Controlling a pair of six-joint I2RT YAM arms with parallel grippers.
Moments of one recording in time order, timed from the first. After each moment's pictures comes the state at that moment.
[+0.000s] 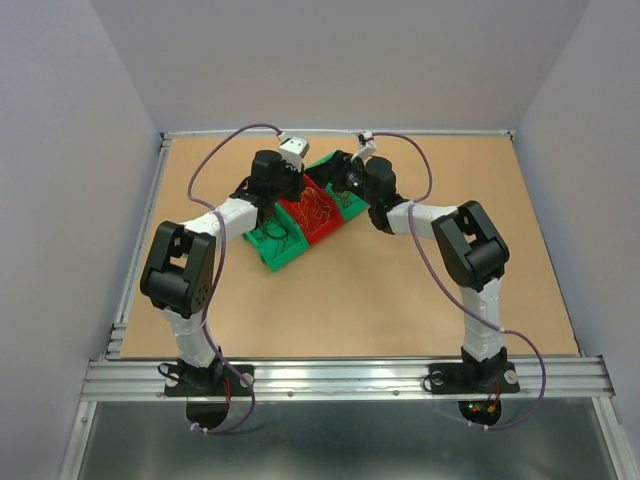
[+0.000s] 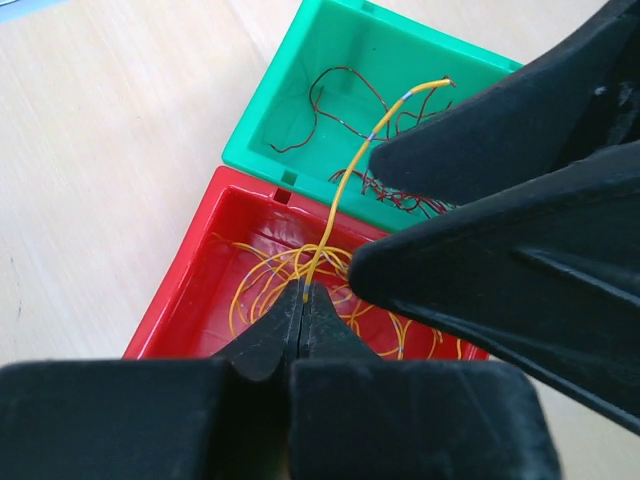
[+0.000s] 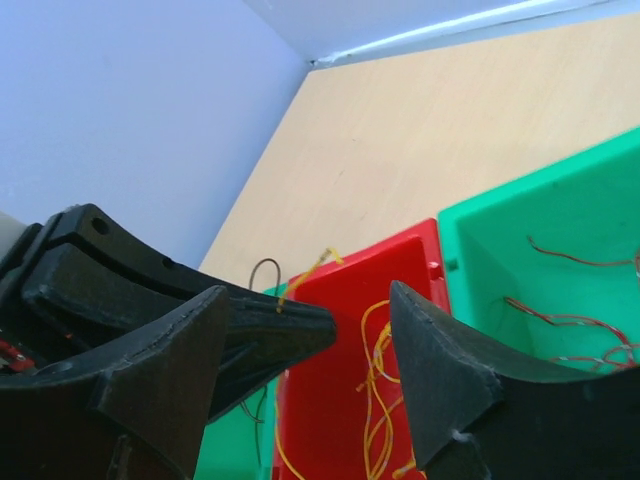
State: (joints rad) left arm -0.38 1.79 1.17 0.18 0.17 -0.03; right arm 0.52 2.09 1.31 0.77 -0.25 0.74
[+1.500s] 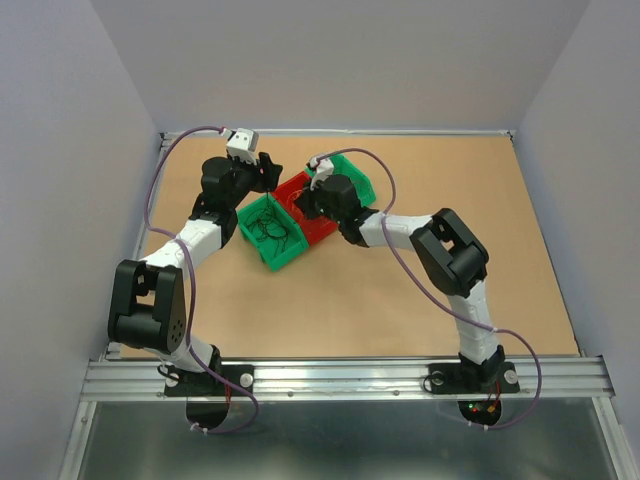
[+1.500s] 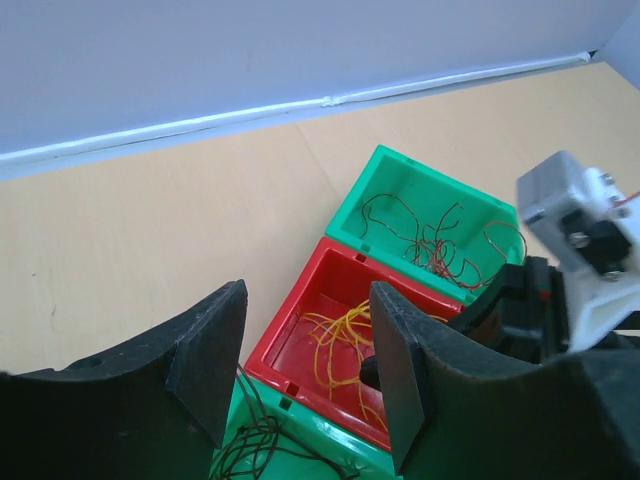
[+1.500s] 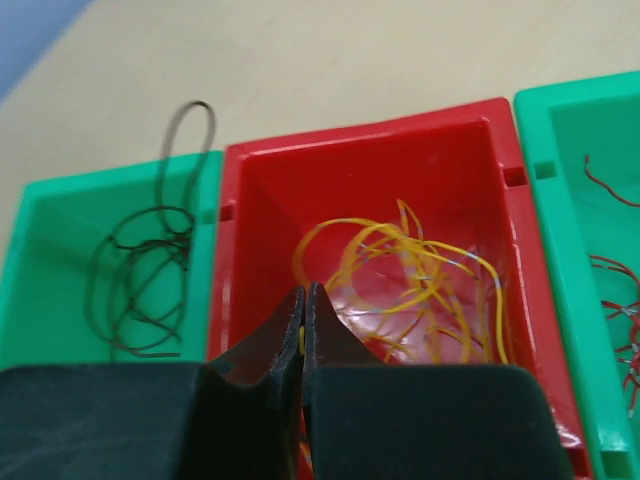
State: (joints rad) left arm -0.21 1.51 0.92 0.48 0.27 -0.13; right arm 0.70 2.13 1.38 0.51 -0.04 0.28
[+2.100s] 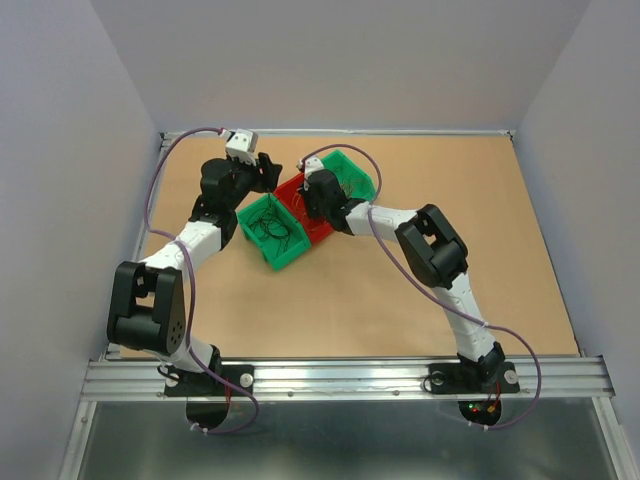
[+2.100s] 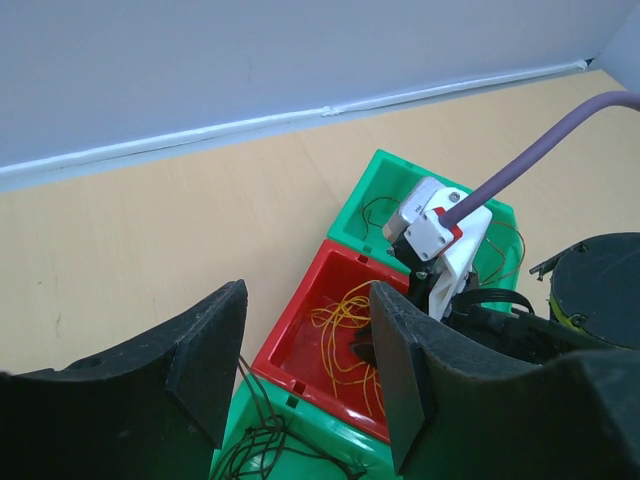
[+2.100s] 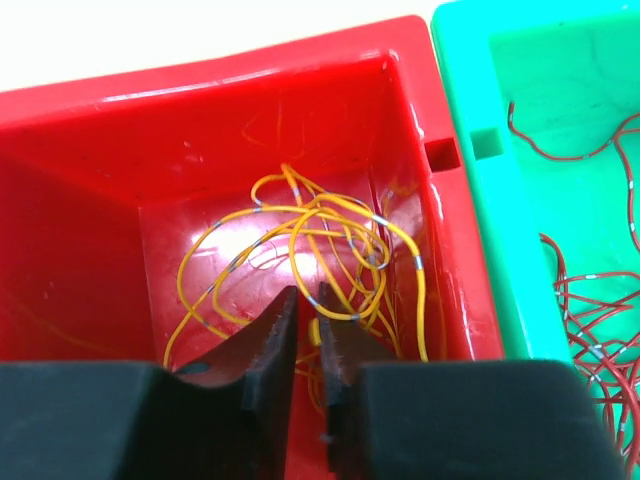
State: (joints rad) left arm -0.21 1.50 0.91 0.51 0.26 -0.13; right arm 0.70 2.32 1.67 0.13 0.18 0.12
